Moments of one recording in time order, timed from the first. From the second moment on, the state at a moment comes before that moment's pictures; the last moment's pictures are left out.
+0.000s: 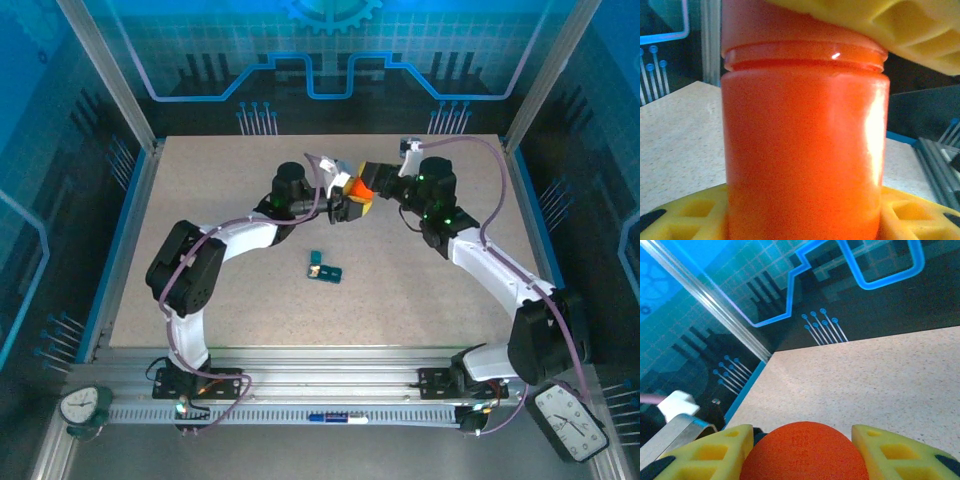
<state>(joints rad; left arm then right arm) -0.51 1.90 1.20 0.61 0.76 -0.12 0.37 1.38 1.01 0.19 -0.24 0.56</state>
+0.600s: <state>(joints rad) -0.50 1.90 1.21 0.66 0.71 -0.20 0.24 1.33 1.05 0.07 -0.45 0.59</state>
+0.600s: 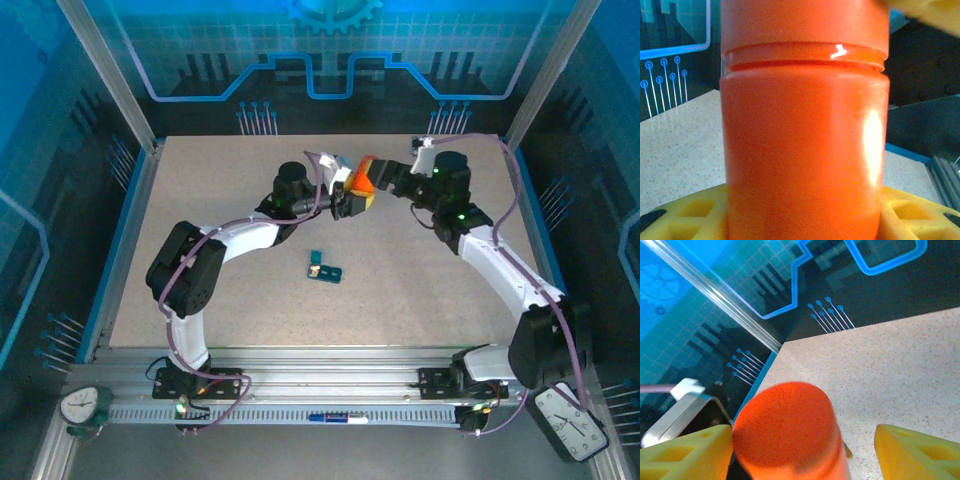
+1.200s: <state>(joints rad) -0.46 1.99 1.29 0.85 1.03 -0.45 0.16 1.46 1.36 -0.24 -0.80 0.32</state>
